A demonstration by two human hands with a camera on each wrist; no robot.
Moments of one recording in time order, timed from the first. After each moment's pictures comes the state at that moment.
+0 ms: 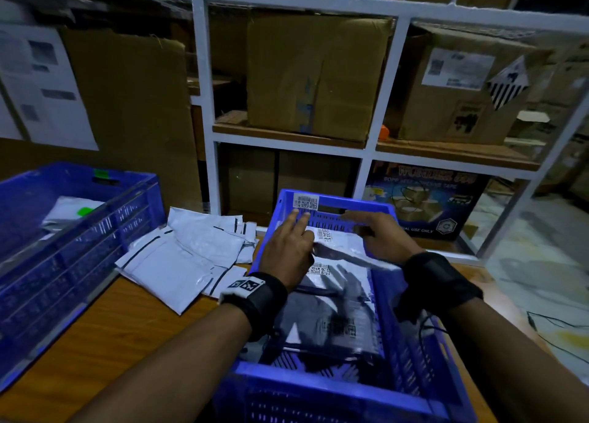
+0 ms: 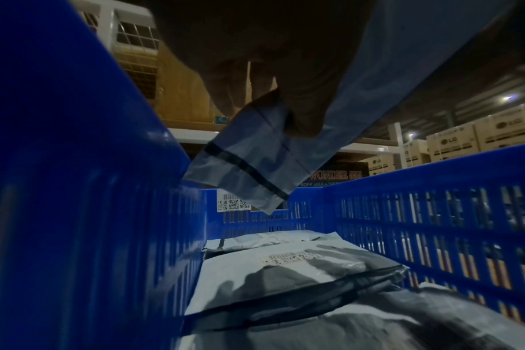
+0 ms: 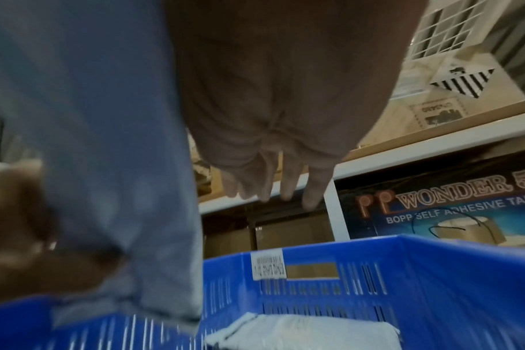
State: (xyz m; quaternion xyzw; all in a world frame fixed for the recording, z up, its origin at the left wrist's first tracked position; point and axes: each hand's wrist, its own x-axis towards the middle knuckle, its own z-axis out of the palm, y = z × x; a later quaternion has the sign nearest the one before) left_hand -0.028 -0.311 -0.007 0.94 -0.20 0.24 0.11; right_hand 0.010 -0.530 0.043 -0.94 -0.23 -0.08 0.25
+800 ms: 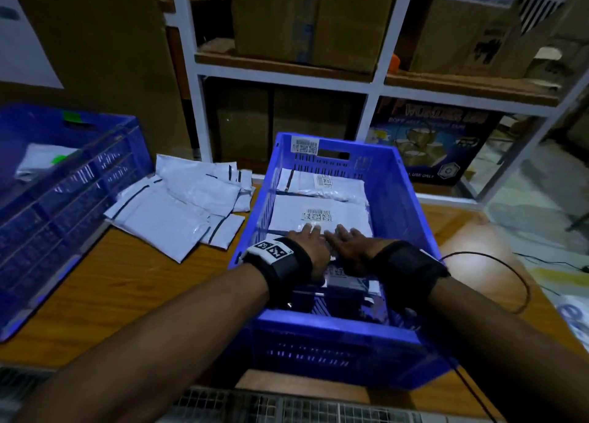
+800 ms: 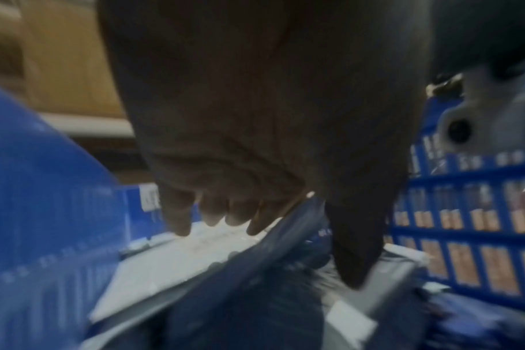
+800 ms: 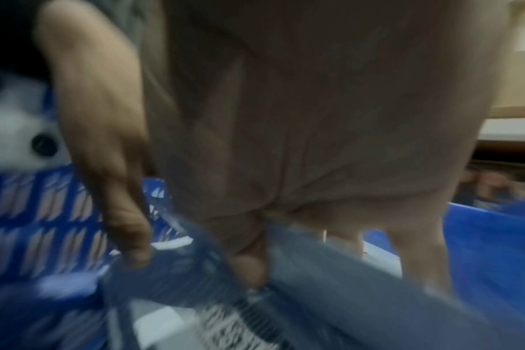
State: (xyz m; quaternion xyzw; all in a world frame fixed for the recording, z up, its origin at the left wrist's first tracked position) left_hand -0.056 -0.348 -0.041 0.94 -0.23 -0.24 -0.10; right_hand -0.048 -0.481 -0.036 -0.94 -0.13 0.29 -0.09
